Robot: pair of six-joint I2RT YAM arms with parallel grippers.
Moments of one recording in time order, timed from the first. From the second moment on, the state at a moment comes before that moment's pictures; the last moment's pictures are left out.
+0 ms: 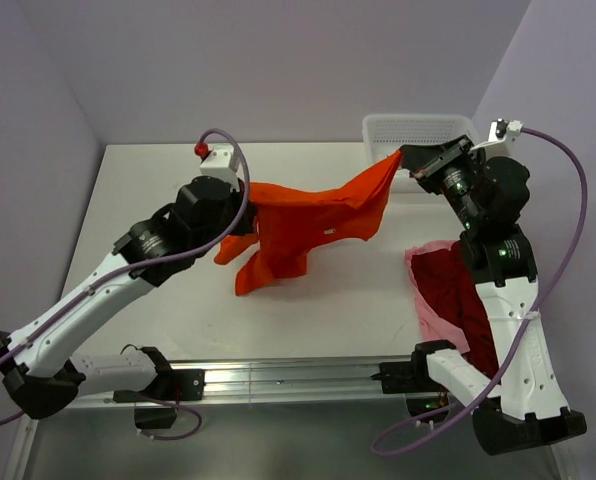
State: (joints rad) left arm -0.83 1.20 1.38 -0.63 -0.38 -0.52; right arm 0.10 0.94 1.28 -0.35 -0.16 0.87
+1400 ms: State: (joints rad) left arm -0.99 1.18 0.68 -0.46 -0.34 -0.81; right arm -0.28 0.76 0.69 -0.26 -0.31 0.78
